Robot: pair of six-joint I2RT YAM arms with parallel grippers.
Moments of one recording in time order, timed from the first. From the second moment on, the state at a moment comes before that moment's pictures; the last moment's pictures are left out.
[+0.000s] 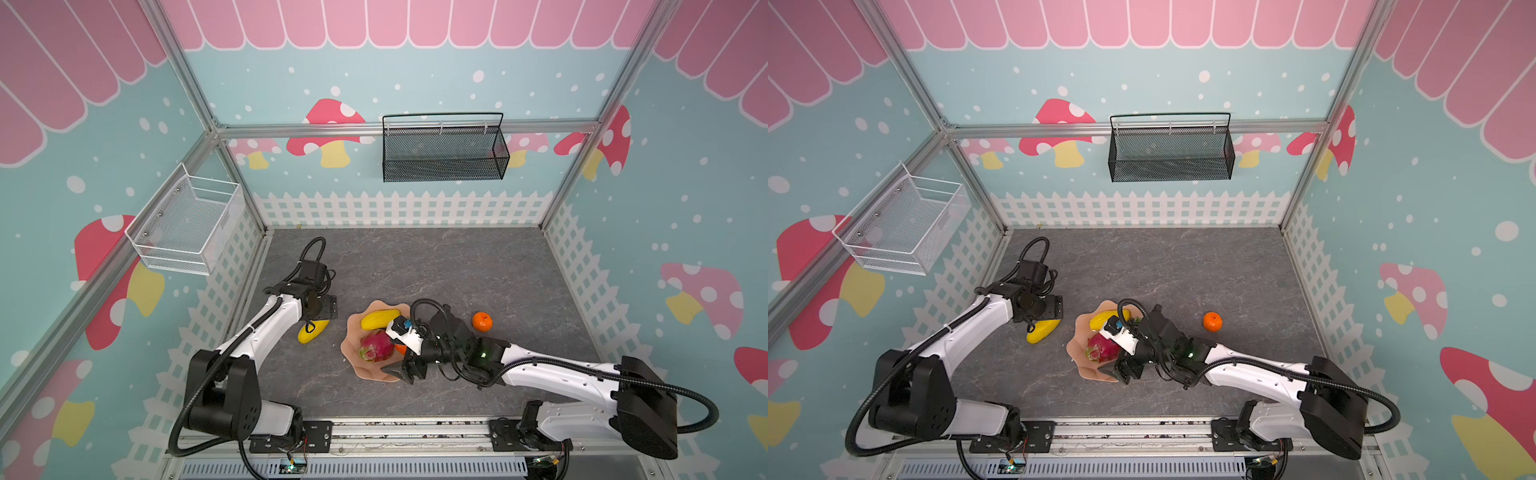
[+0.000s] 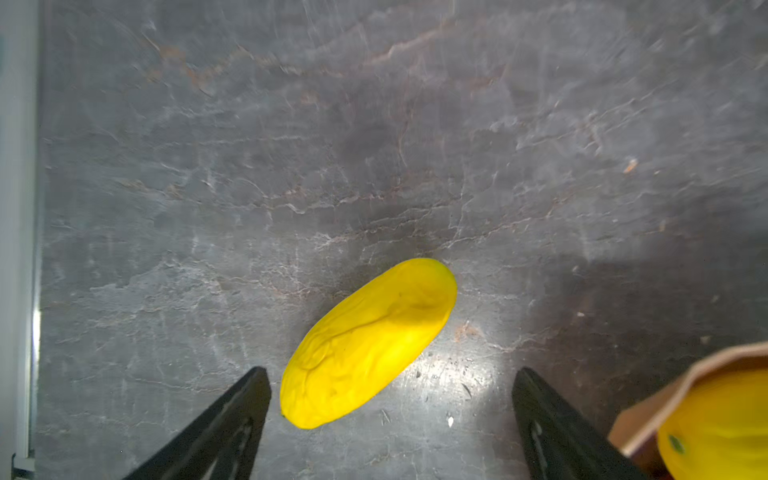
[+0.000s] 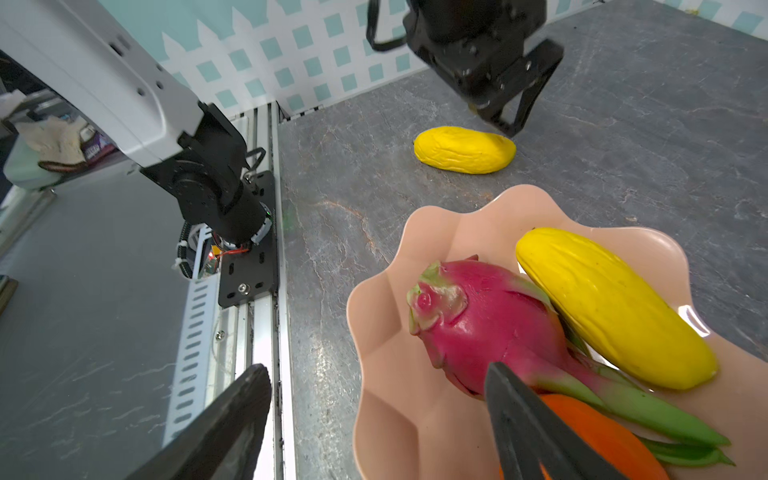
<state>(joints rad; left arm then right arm) -0.16 1.46 0.98 -0.77 -0.15 -0.28 1.03 1.23 0.71 0.06 -0.34 0.06</state>
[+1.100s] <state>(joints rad) -0.32 1.27 0.98 -0.89 -0.17 -0.33 1.03 0.98 0.59 0.00 -0.19 0.21</state>
